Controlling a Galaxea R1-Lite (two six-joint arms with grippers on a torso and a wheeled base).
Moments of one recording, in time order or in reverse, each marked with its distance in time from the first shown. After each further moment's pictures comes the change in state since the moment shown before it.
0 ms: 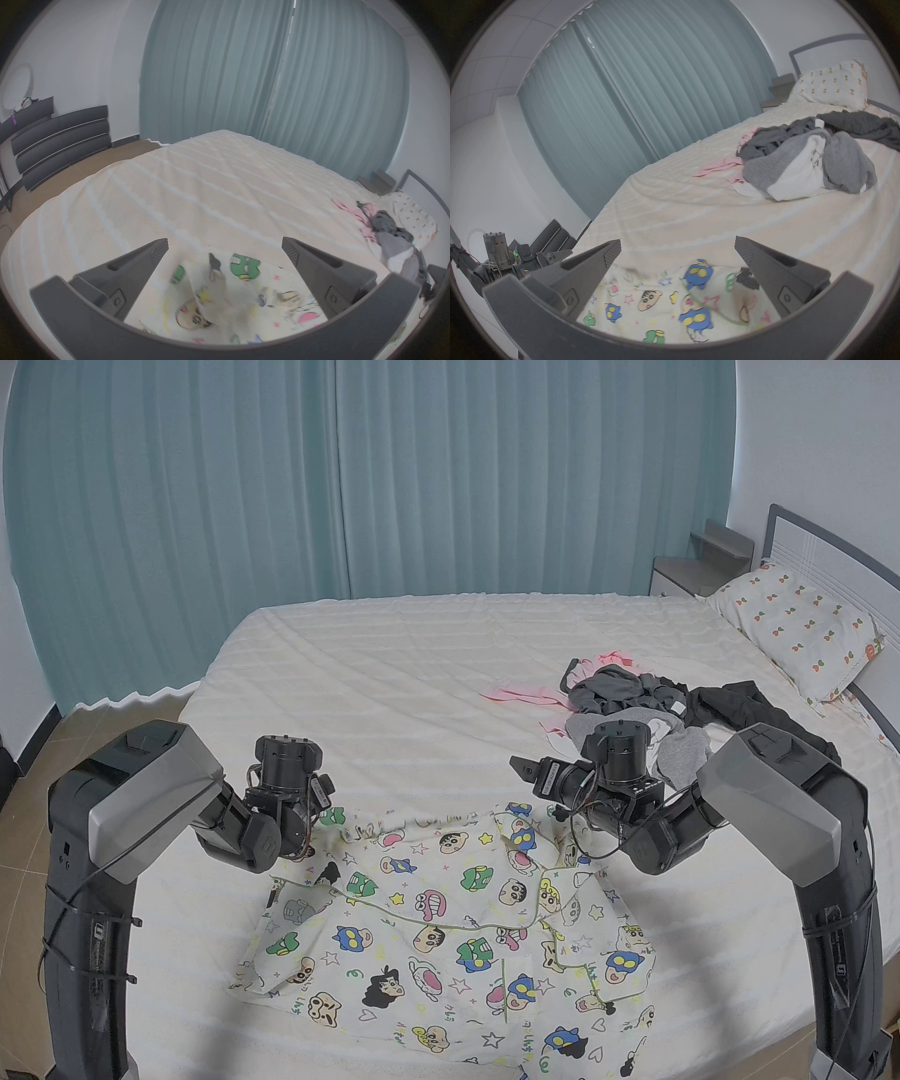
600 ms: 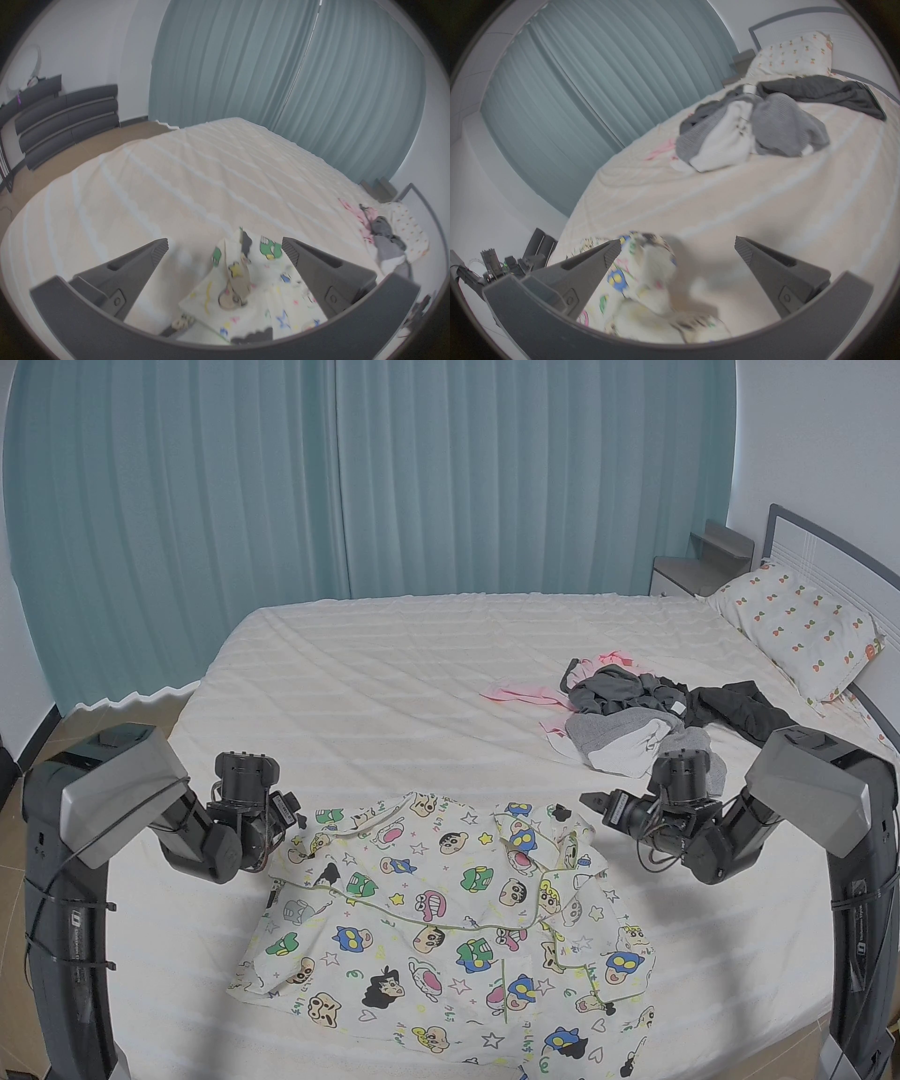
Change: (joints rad) left arm 0.083 -0.126 0.254 -0.046 -0.159 -0.101; right arm -0.177 -0.105 0.347 -0.004 0.112 0.054
